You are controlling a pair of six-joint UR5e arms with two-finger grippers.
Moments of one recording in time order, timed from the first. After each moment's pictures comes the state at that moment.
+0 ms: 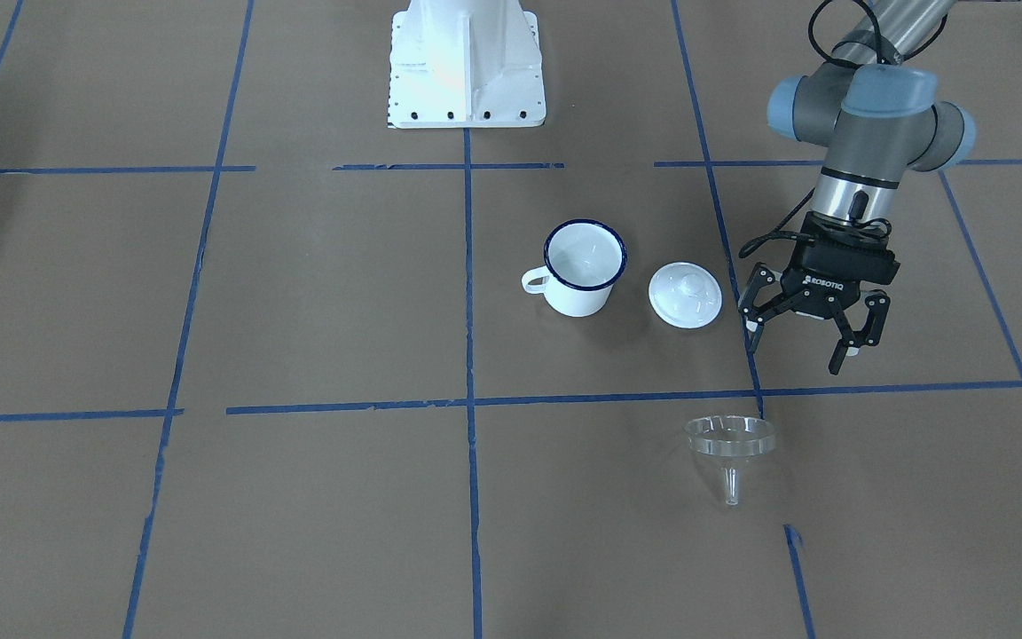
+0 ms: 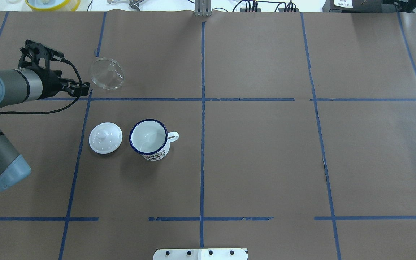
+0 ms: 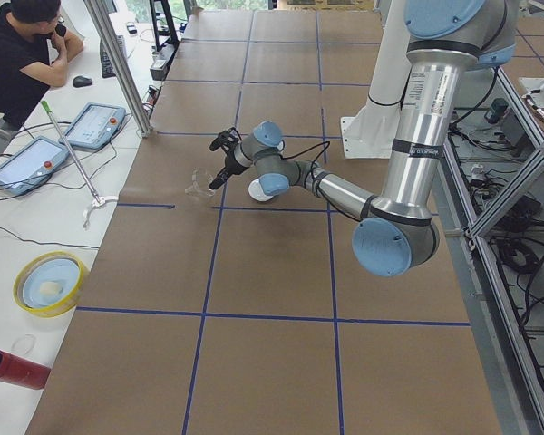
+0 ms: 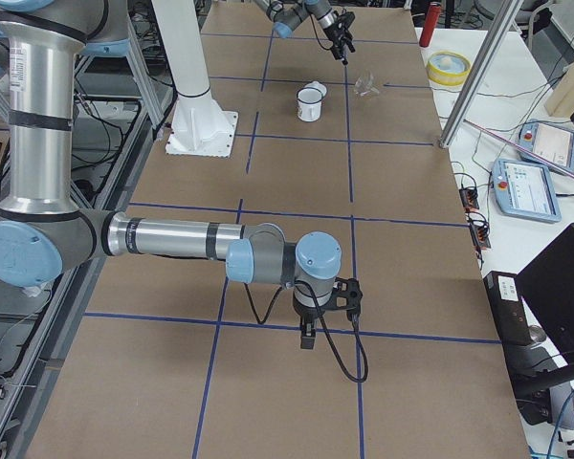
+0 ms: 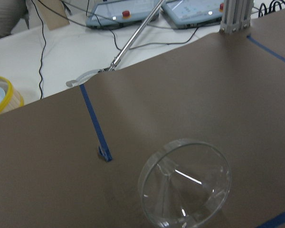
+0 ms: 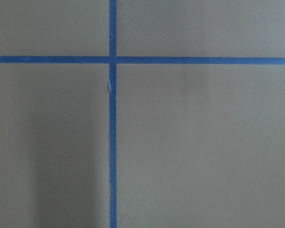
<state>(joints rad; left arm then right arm) -0.81 -1.76 -1.76 -2.21 -1.68 -0.69 1.57 -1.68 1.66 -1.57 2.29 0.01</state>
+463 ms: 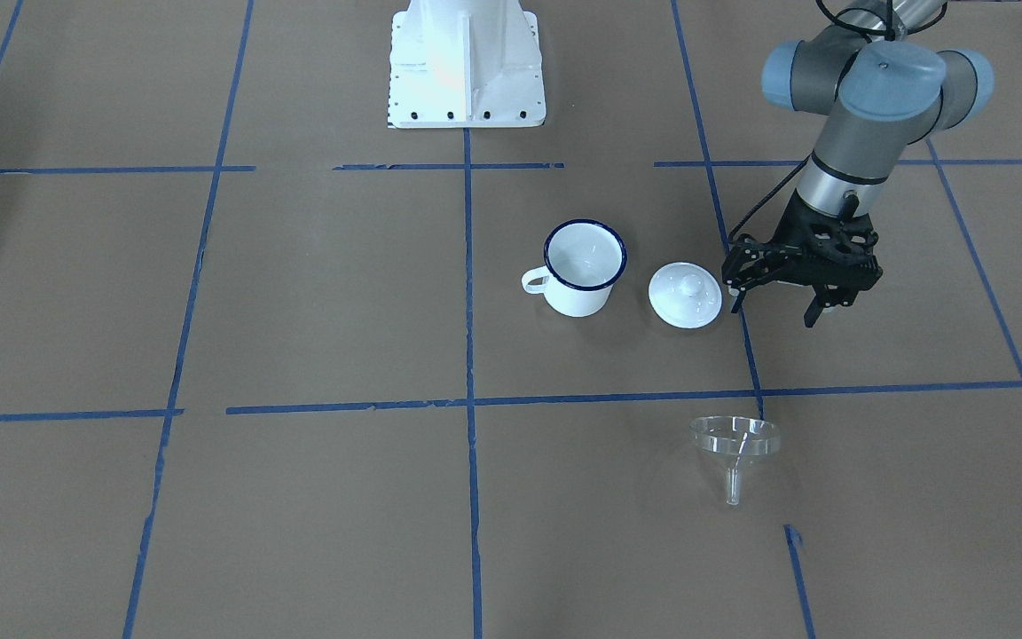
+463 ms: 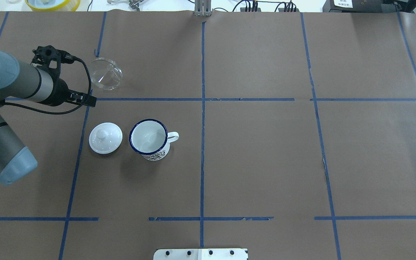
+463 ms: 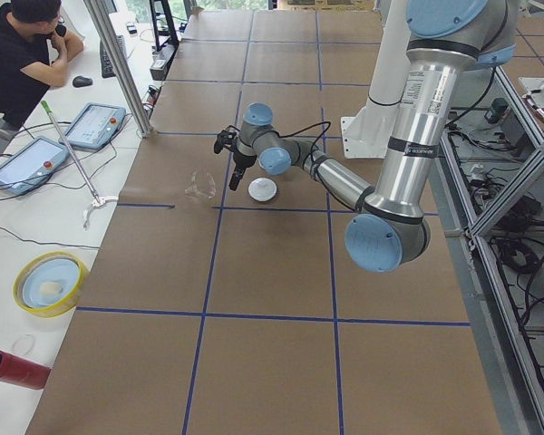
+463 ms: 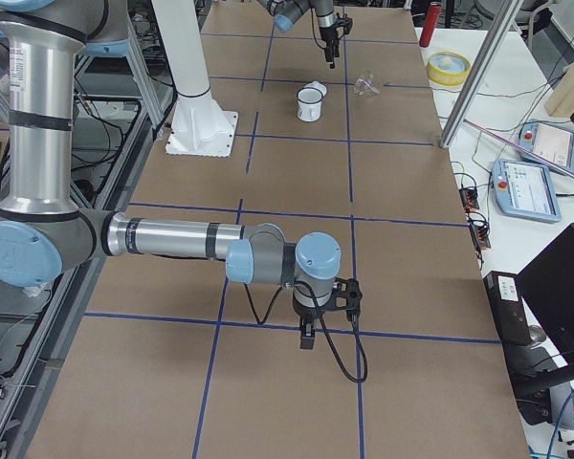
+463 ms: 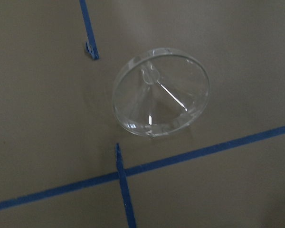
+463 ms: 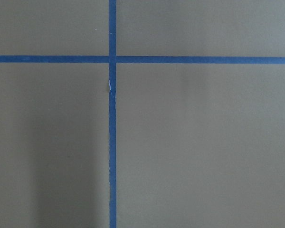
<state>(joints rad) -0.81 -1.84 -1.81 -1.89 -1.92 -0.86 1.57 -1.68 1.66 -1.57 2.29 0.01</state>
